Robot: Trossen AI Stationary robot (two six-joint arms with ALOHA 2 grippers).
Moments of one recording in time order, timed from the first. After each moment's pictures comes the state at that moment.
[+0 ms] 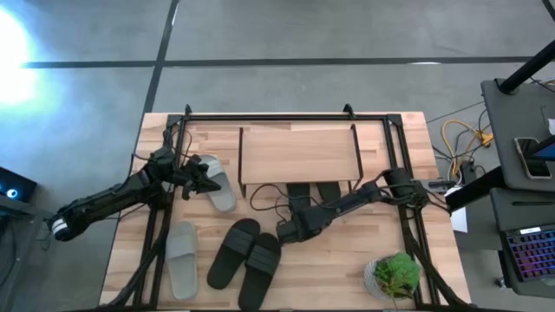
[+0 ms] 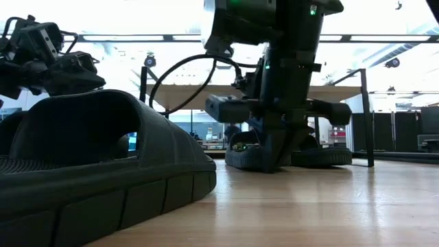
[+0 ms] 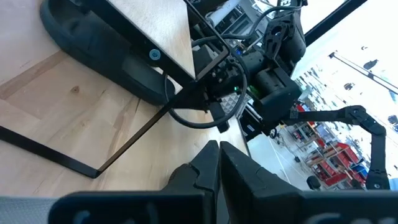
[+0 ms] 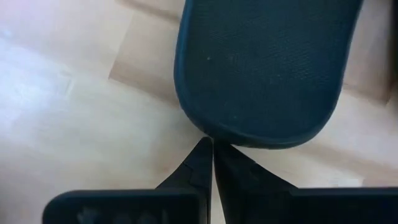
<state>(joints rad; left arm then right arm) 0.61 0.34 0.01 0.10 0.83 -0.65 0.30 2.17 1.55 -0.93 0.40 1.49</state>
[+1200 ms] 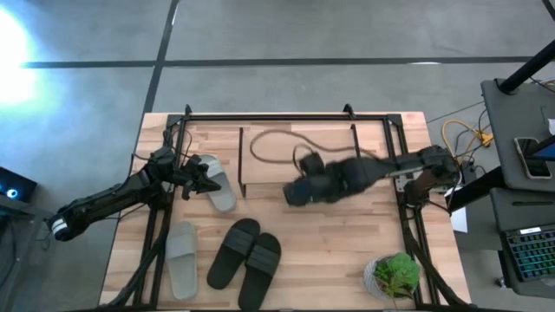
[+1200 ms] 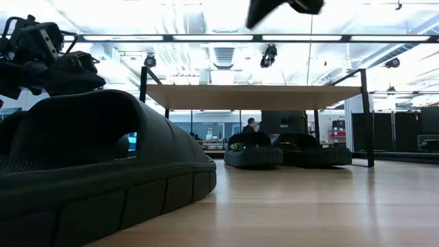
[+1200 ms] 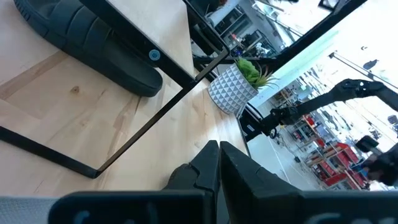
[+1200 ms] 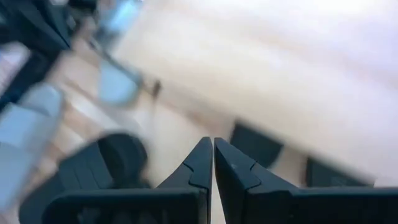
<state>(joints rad) 0.61 0.34 0.01 0.10 0.83 -0.65 0.21 1.74 1.79 -1.12 0.49 1.18</state>
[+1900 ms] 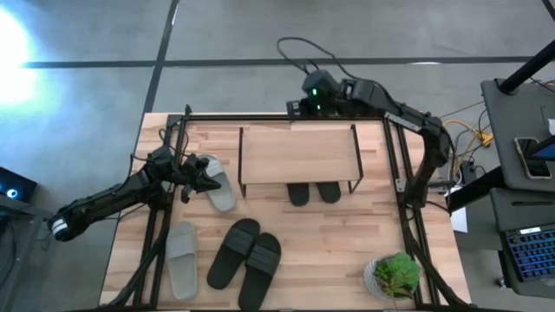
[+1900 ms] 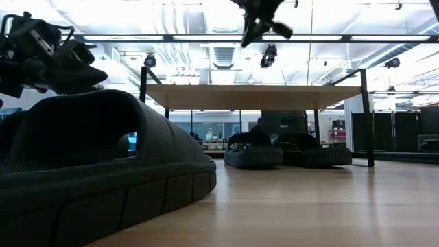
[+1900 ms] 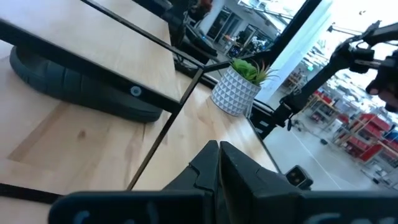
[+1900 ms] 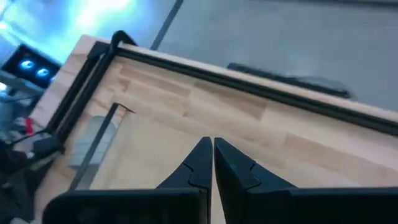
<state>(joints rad) 0.61 0.34 0.01 0.16 0.83 -0.44 -0.37 1.76 1.98 -1.04 0.24 0.76</state>
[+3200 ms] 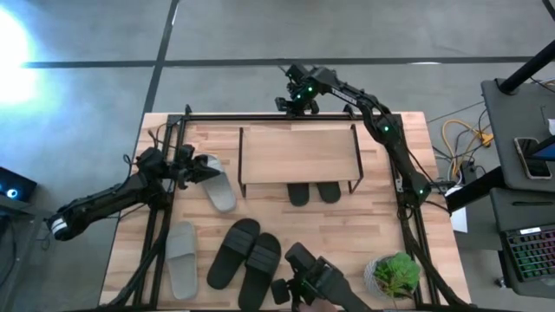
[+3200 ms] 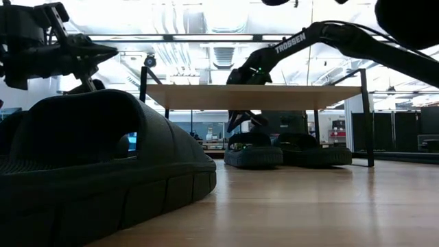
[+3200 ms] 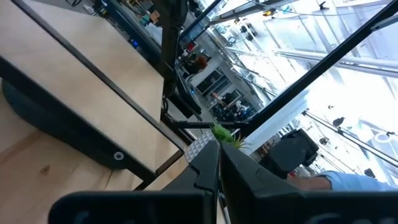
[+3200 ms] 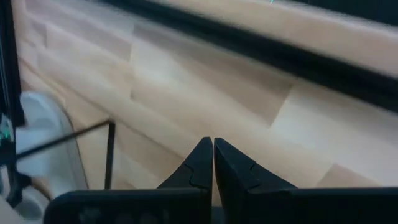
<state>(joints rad) 0.61 0.36 0.01 0.45 0.69 -0.91 -0.74 2.43 2.29 -1.08 -0.45 0.57</state>
